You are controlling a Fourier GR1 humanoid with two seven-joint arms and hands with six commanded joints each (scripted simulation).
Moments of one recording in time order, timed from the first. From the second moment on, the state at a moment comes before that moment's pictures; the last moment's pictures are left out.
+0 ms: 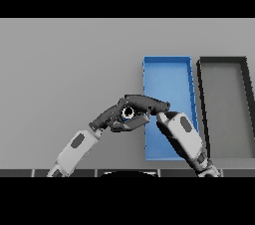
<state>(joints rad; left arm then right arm) -0.28 0.14 -0.54 -1.56 0.07 -0.23 -0.04 -0.52 -0.12 0.37 -1.70 -0.47 0.63 0.36</state>
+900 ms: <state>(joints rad) -0.32 0.21 -0.56 -1.52 -0.07 -0.28 -0.06 -0.49 -0.06 0.35 -1.73 -0.36 0.67 0.28</state>
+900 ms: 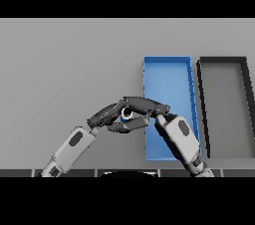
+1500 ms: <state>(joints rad) -0.29 0.20 -0.55 -1.53 -0.03 -0.27 0.03 -0.54 -0.06 0.29 -1.75 -0.53 0.62 0.38</state>
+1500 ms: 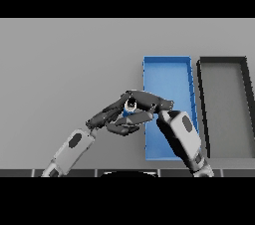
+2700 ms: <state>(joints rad) -0.27 0.23 -0.54 -1.57 -0.01 -0.30 0.06 -0.91 -0.37 -0.08 -1.24 -0.69 0.24 0.48</state>
